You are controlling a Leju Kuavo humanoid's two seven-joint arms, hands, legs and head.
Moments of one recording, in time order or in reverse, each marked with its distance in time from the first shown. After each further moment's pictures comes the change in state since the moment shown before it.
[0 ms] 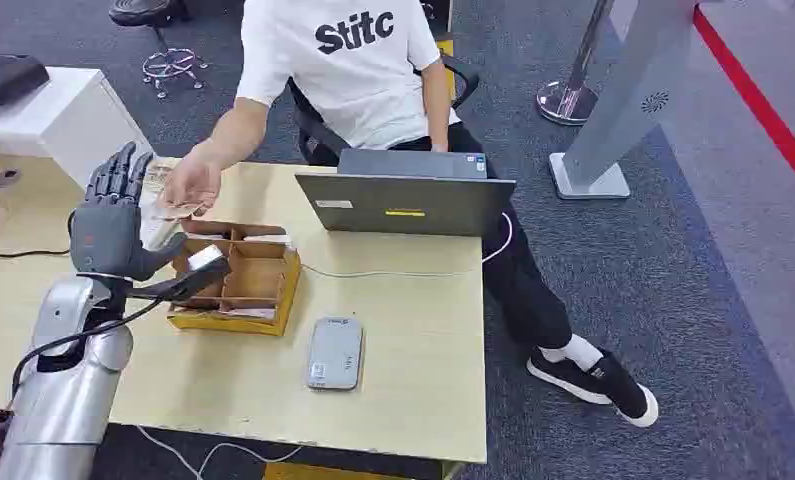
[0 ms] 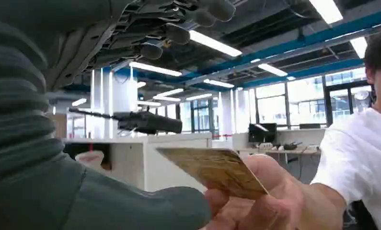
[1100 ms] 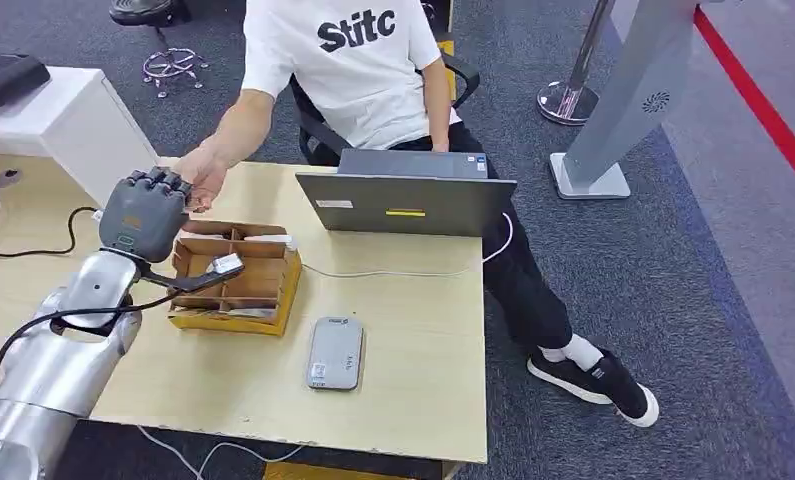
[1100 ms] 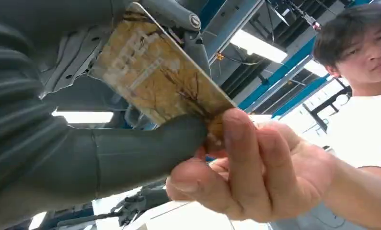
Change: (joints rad) left arm -0.144 0.150 -0.288 0.160 -0.347 0.068 0.176; right arm -0.009 0.010 0.014 0.008 0.060 -0.032 0.036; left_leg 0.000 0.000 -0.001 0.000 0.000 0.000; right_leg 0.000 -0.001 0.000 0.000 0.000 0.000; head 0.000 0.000
